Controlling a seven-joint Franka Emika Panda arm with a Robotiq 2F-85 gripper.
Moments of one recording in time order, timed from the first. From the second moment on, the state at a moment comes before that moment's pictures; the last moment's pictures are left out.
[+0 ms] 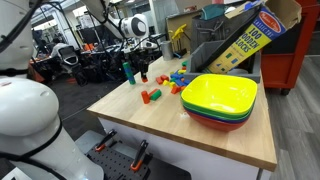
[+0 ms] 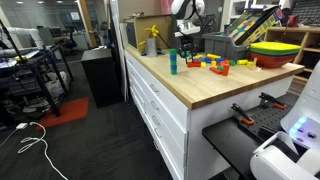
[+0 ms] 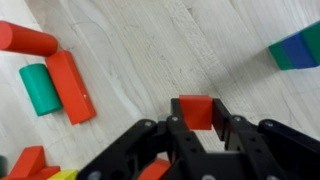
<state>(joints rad) 0.13 0.46 0.00 -1.79 0.08 1.93 0.69</state>
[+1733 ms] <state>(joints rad) 0.07 0.52 -0.03 -1.72 0.40 1.94 1.25</state>
